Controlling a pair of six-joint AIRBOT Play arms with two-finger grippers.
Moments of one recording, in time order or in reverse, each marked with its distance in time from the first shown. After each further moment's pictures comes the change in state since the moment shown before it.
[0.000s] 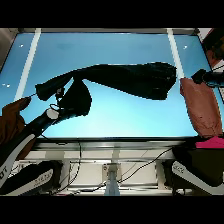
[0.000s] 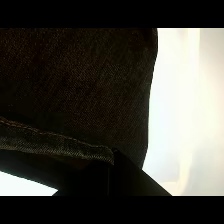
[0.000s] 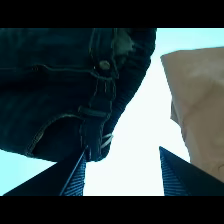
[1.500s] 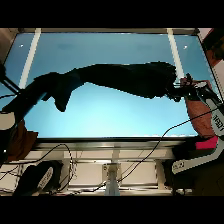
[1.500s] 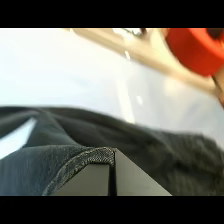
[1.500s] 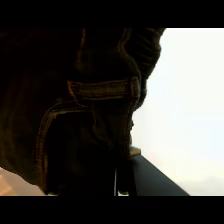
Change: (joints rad) left arm 0.207 0.549 0.159 -0.044 -0.008 0.010; right arm 0.087 -0.526 -0.039 0.429 -0.135 0.079
